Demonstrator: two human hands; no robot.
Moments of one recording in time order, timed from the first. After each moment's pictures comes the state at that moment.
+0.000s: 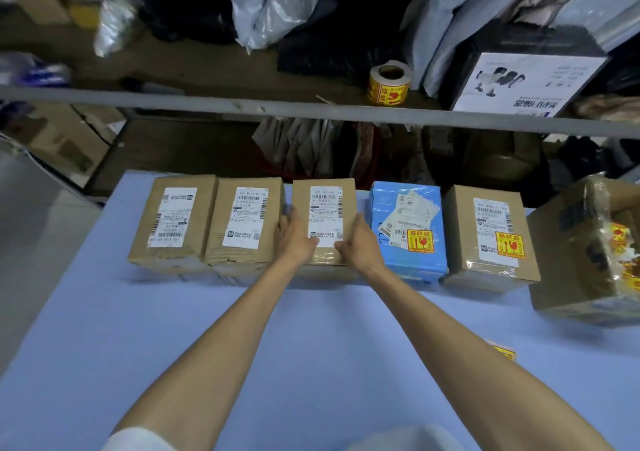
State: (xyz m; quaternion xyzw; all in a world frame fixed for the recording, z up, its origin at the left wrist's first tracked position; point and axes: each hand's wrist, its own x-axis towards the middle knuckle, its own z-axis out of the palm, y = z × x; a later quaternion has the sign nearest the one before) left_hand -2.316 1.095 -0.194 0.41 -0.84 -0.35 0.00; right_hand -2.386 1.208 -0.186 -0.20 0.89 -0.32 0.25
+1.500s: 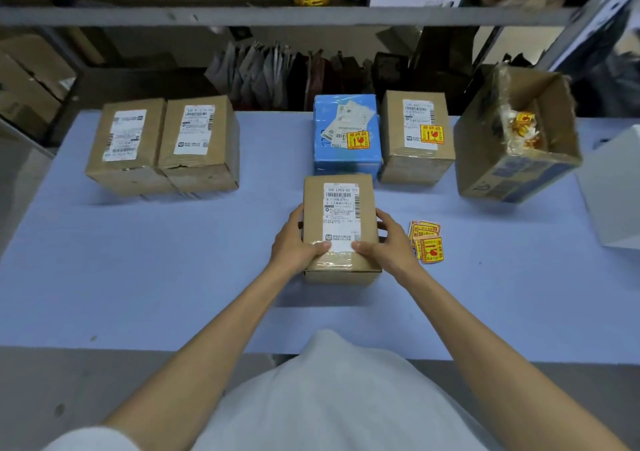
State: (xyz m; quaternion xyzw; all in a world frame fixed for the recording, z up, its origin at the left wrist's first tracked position) left_hand -2.191 1.307 -0.188 0.38 -0.75 -0.55 -0.04; right_hand -2.292 1.466 -0.195 -0.07 0.80 -0.50 0.32
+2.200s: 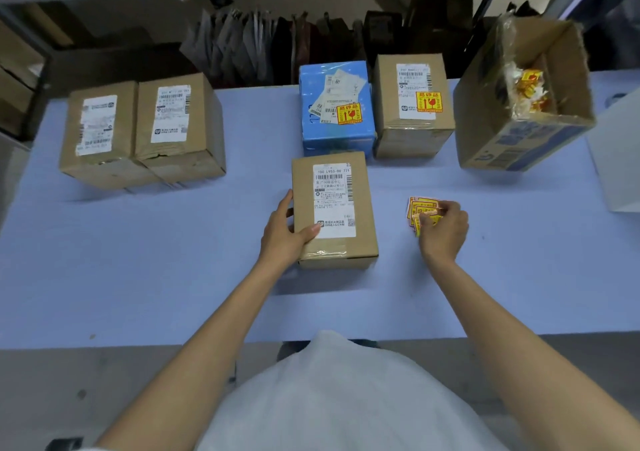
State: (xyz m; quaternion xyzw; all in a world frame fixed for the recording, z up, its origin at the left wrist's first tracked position) left_hand -2.187 1.306 -0.199 0.38 -0.73 -0.56 -0.03; right_hand -2.330 1.522 -0.241 0.12 0.92 -0.37 0.08
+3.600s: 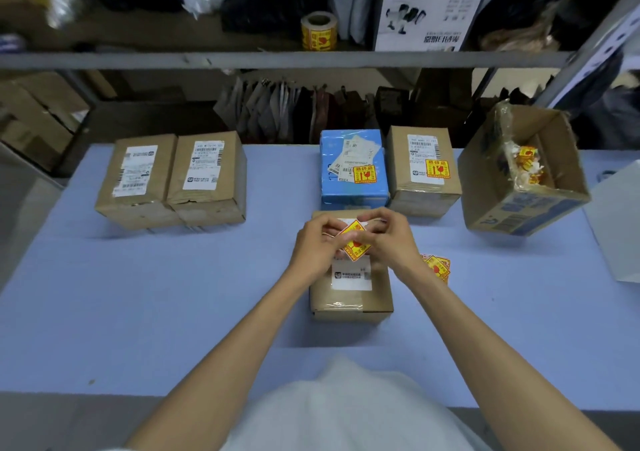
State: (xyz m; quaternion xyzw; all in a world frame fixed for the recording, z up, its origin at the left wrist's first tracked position) left_hand -2.243 1.295 -0.154 0.29 -0.72 -0.62 0.06; right_hand -2.327 1.416 -0.149 -0.11 0.76 -0.57 0.28
